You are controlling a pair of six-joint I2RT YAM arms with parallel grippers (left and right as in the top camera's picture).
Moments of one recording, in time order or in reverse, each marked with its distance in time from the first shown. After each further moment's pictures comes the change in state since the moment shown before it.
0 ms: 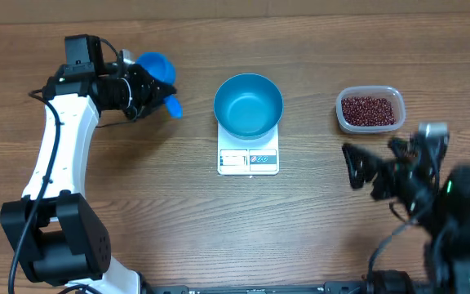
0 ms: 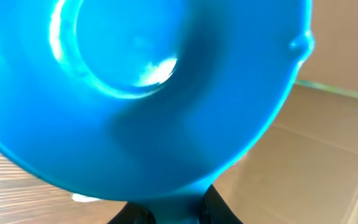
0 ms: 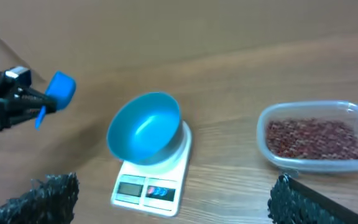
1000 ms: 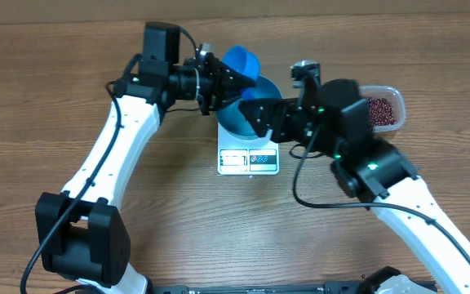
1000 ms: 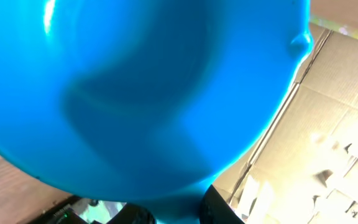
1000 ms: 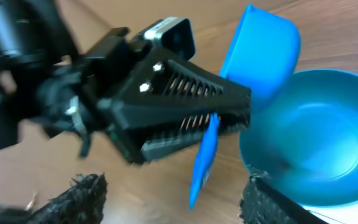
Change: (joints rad) left arm -0.344 0.000 0.000 0.329 0.204 -0.546; right arm 0.547 0.587 0.172 0.423 0.119 0.455
